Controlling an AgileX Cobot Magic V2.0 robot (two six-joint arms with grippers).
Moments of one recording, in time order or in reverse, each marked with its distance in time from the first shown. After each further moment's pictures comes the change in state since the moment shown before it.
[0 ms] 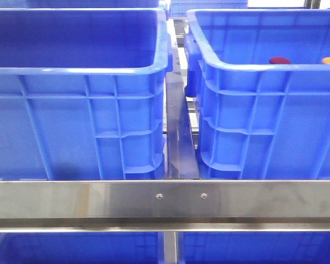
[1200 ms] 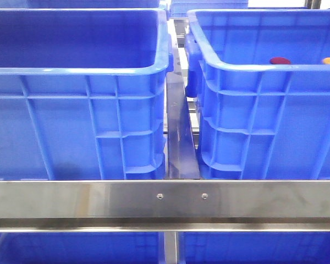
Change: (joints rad) left arm 0.629 -0.378 0.518 -0.380 -0.638 0.530; right arm 0.000 0.000 0.000 0.000 0.001 -0.002
